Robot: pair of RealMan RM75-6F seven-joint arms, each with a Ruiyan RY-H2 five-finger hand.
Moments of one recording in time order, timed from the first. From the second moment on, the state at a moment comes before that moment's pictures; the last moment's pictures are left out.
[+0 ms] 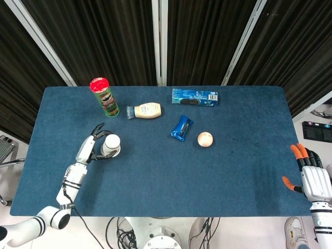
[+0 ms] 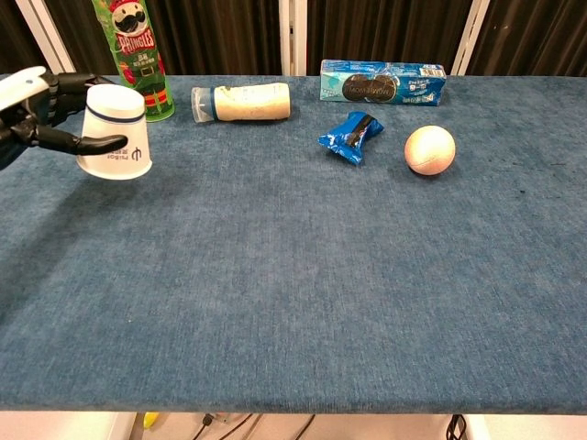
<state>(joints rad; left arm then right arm) -0.54 -1.69 -0.13 -1.07 1.41 1.21 -0.82 0.09 -1.14 0.08 -1.54 -1.39 1.37 0.07</state>
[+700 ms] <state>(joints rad) -0.51 -1.79 -0.09 -0.86 1.50 1.27 -0.95 0.09 -1.13 0.08 -1.54 -1.39 1.37 0.08</state>
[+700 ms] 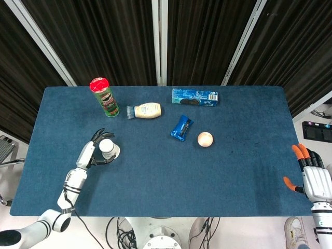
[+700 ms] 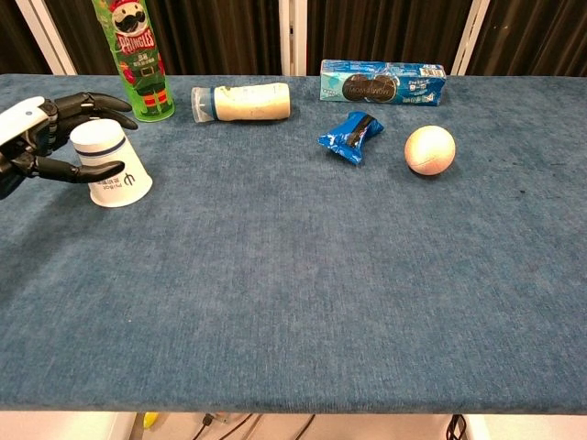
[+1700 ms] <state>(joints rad) -0.26 -1.15 -0.01 -1.61 1.40 1.46 0.18 0.07 -1.11 0.07 -1.58 -1.48 1.48 0.00</state>
